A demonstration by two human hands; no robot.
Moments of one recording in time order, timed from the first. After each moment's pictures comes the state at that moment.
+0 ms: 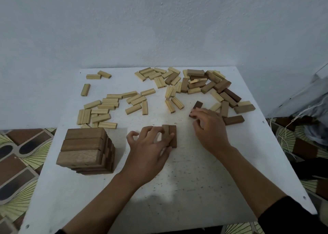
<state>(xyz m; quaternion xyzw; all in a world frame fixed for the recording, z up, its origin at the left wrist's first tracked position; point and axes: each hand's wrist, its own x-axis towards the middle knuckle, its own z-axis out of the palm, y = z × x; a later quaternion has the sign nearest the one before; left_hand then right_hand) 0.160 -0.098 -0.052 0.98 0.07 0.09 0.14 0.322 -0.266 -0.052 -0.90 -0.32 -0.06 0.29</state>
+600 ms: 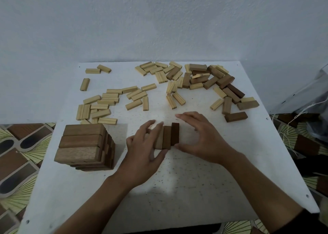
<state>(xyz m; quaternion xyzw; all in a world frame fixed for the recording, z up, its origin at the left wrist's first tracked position) 0.143 -0.092 -0.057 0.94 0.10 0.06 0.32 0.288 -0.268 -0.031 -0.85 -0.40 0.16 0.32</state>
